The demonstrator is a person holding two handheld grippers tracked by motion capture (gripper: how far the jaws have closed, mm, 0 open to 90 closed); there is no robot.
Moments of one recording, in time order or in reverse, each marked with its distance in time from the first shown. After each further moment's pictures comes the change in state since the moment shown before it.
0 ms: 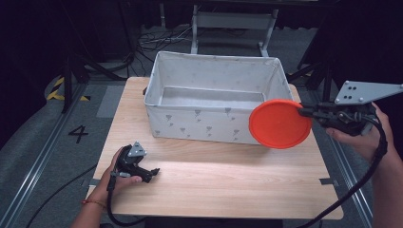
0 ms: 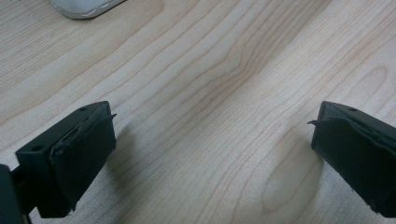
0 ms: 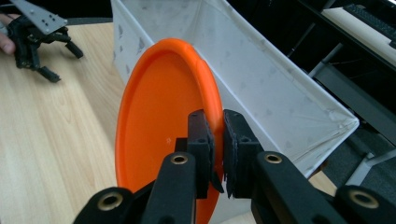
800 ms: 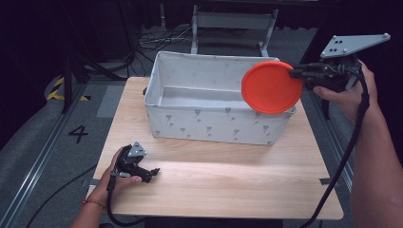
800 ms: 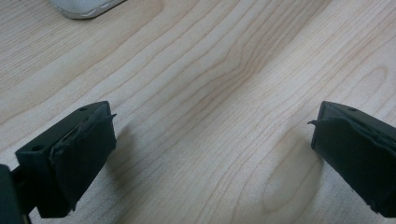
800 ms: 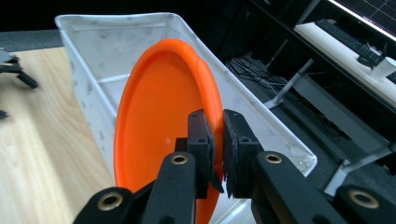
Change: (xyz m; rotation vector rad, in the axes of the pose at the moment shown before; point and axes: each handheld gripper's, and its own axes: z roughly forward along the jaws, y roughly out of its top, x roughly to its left) left arm 0.000 0.000 0.000 0.000 0.000 0.001; right arm -0.055 0.058 0.035 -0.013 -0.069 0.002
